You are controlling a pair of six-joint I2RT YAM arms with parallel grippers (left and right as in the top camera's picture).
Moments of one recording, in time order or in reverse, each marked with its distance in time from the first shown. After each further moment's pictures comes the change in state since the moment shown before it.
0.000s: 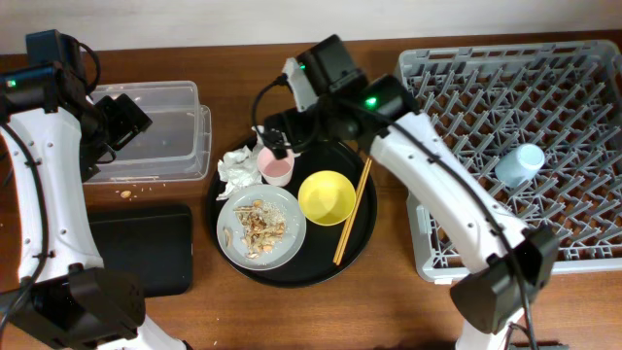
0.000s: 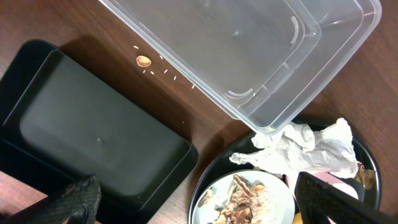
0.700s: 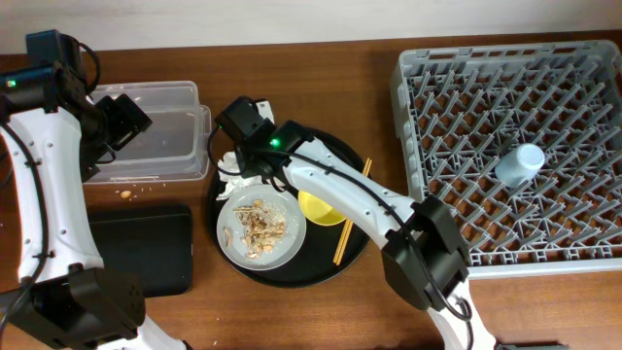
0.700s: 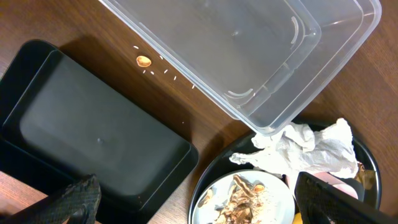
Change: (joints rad) left arm 0.000 0.000 0.000 0.000 0.000 0.000; right arm 0.200 0.302 0.008 0.172 0.446 0.257
